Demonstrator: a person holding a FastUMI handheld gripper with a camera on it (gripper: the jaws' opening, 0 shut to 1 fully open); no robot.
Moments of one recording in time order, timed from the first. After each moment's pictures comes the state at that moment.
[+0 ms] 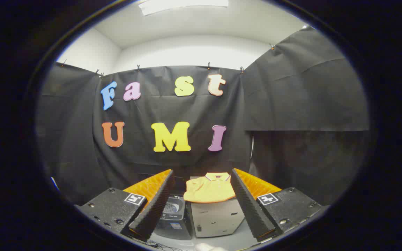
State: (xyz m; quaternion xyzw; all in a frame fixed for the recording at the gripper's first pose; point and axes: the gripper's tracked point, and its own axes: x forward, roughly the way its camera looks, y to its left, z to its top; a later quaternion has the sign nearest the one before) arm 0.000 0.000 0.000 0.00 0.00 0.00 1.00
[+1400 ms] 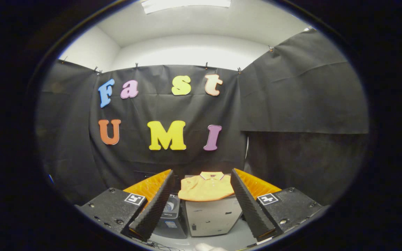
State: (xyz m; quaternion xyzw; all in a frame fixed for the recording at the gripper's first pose) arm 0.011 -0.015 0.002 -0.01 0.00 -0.02 1.00
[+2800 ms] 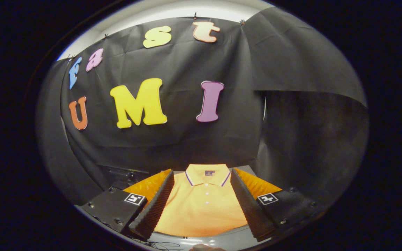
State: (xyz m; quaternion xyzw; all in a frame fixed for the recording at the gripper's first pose) arm 0.407 -0.094 -0.108 0.01 0.17 -0.02 0.99
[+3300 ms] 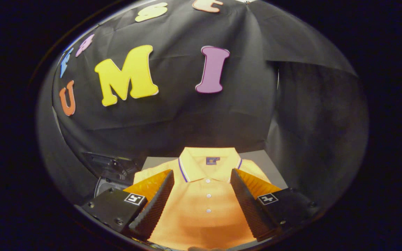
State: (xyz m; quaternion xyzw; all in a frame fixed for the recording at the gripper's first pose) arm 0.501 -0.101 -0.203 0.01 0.28 -0.03 0.96
